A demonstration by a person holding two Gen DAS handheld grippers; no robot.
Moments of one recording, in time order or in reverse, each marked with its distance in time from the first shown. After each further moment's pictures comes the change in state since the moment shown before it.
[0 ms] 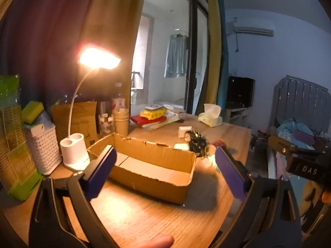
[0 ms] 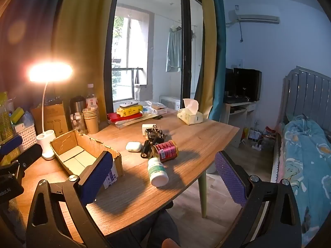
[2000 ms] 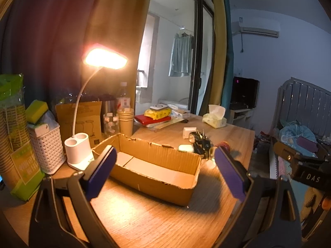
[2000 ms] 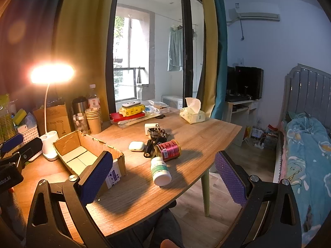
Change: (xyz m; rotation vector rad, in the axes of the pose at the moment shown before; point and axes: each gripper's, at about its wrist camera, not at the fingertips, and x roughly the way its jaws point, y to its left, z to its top) left arm -0.002 -0.002 0.007 0.056 -0.001 0.031; right arm 0.001 0.001 0.001 0.001 0.025 0.011
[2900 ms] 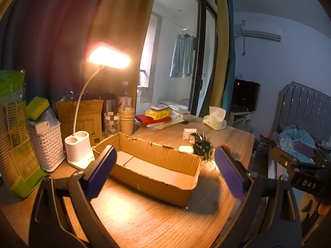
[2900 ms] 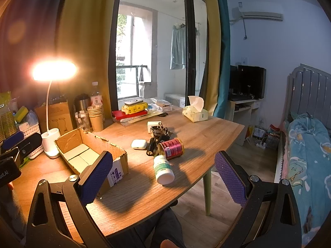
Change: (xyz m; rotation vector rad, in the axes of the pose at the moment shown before) left arm -0.001 0.005 0.003 -0.028 0.002 0.001; right arm -0.002 0.001 0.000 -0.007 0.011 0.017
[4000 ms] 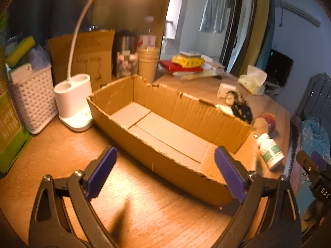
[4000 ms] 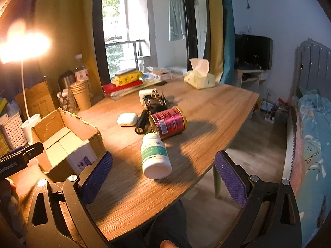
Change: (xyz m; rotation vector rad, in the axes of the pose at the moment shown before) left arm 0.136 0.031 -0.045 -0.119 0.363 0.172; right arm 0.119 -0.031 -0.031 0.060 0.205 0.043
